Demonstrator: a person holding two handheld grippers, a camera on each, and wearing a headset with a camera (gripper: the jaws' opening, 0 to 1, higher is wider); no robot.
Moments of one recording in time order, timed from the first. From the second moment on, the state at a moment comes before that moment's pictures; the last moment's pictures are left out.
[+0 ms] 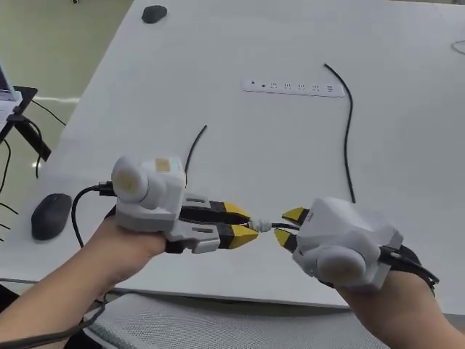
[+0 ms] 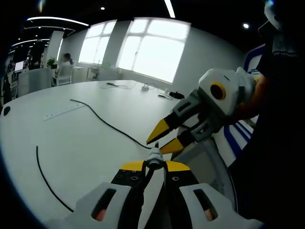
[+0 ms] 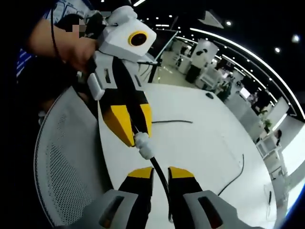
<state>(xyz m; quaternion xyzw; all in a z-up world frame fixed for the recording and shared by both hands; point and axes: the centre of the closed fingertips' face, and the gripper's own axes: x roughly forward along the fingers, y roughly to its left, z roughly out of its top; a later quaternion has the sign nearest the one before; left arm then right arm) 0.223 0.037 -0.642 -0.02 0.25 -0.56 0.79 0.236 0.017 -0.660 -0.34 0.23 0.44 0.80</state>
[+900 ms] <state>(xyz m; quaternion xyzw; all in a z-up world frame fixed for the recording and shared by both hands) 0.230 0.052 -0.625 -0.01 0.21 -0.57 0.79 0.248 0.003 -0.665 -0.26 0.26 0.37 0.85</state>
